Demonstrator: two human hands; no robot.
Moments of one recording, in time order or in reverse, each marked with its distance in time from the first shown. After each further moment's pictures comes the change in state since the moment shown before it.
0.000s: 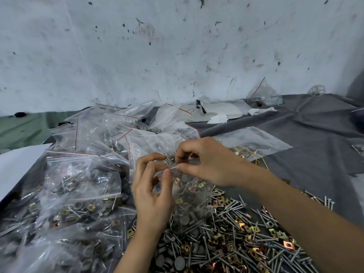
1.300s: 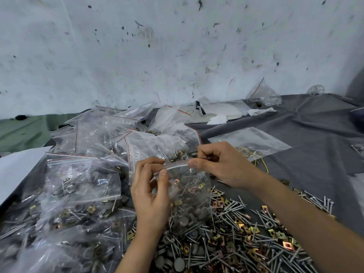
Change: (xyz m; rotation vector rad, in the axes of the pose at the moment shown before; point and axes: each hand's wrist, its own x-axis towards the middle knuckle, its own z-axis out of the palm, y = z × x) left_hand -0.002 -0.009 0.002 -0.012 0.026 -0.054; right_hand -0.020 0.036 0.004 0.372 0.147 0.042
